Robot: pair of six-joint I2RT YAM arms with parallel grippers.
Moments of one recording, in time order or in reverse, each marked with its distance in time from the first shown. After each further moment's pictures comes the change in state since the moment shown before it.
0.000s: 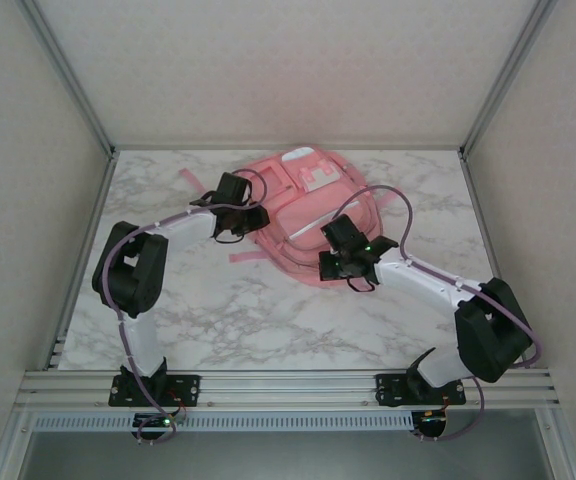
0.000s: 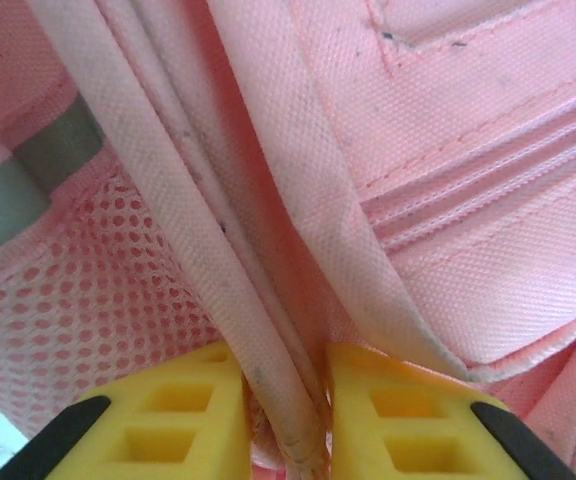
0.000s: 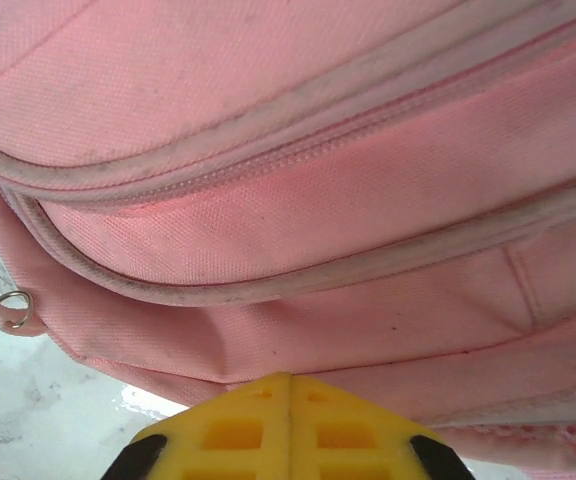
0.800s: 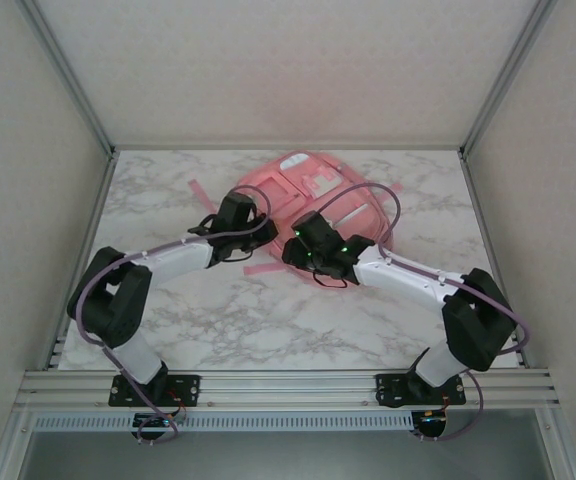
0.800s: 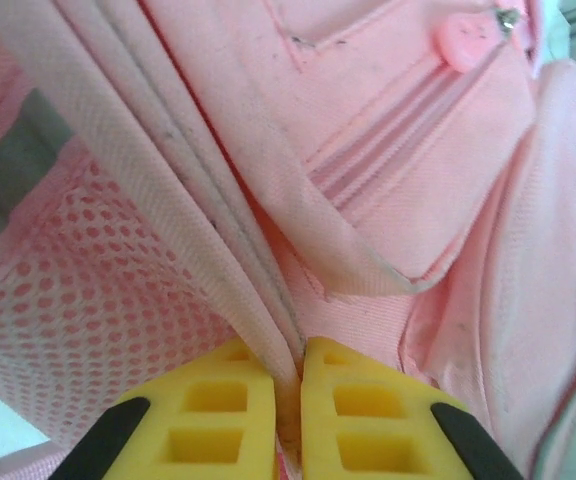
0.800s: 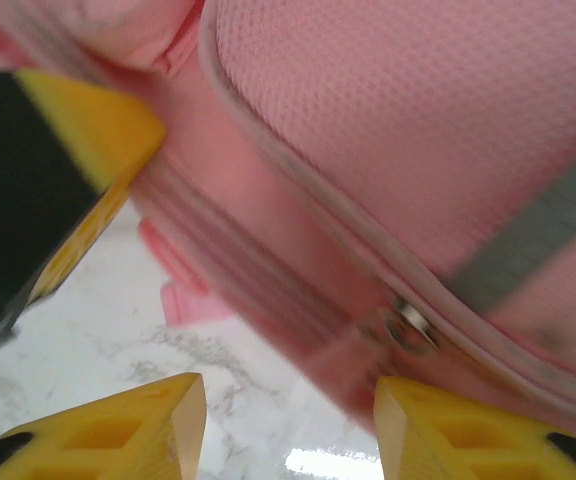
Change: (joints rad) left arm -0.147 -0.246 -0.282 0.239 -0.039 -0.206; right arm 0.153 0.108 0.119 0.148 0.075 0.437
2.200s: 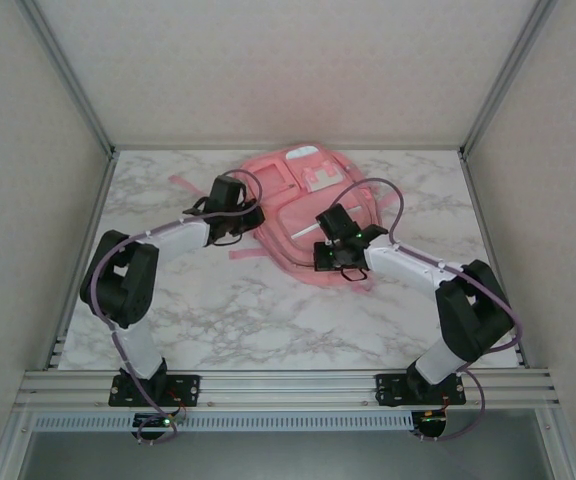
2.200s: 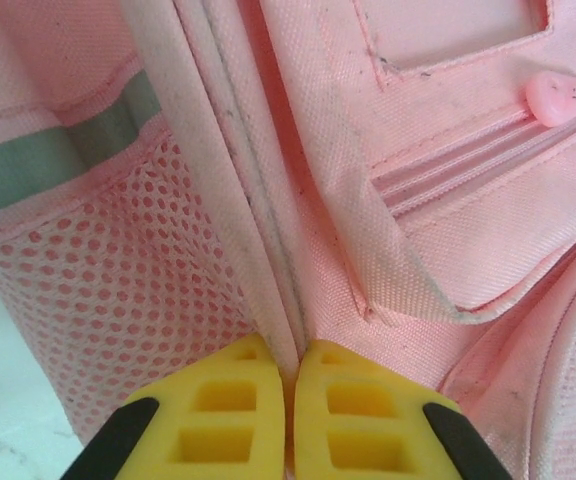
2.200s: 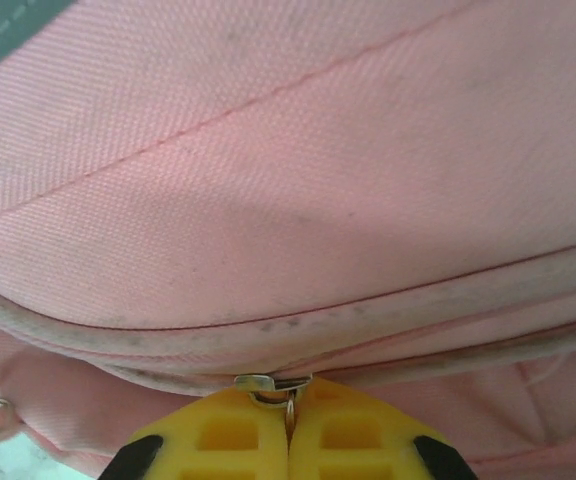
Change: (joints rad) left arm 0.156 0.160 0.184 -0.099 0.014 0.185; right arm -0.199 0.027 -0.018 -0.145 -0.116 -0.464
